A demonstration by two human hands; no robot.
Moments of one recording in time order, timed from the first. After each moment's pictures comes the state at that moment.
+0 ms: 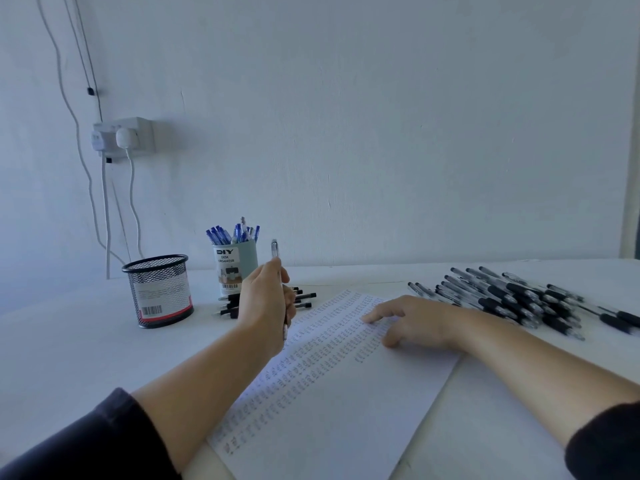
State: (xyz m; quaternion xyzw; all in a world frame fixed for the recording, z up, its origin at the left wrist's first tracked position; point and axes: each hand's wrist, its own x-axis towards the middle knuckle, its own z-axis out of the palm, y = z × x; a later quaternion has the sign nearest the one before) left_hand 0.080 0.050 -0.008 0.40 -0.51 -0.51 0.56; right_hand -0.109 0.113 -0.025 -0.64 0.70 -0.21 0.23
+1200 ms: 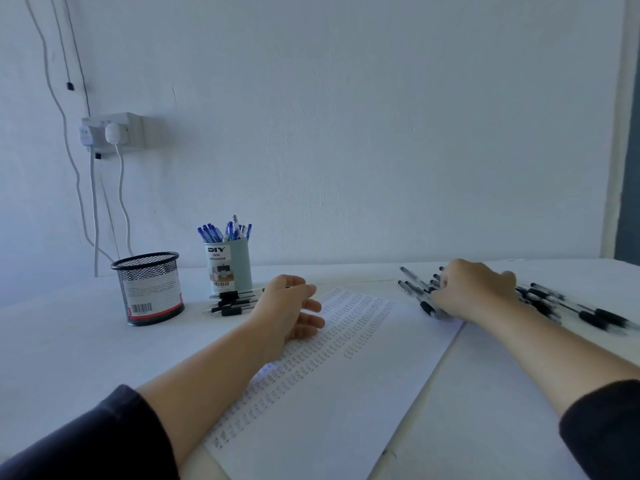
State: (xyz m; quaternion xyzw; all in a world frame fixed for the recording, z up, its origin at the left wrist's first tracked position) left_hand 0.070 0.045 -0.017 0.41 -0.61 -0.55 0.40; right_hand -0.150 0.134 -0.010 -0.46 0.86 -0.19 -0.09
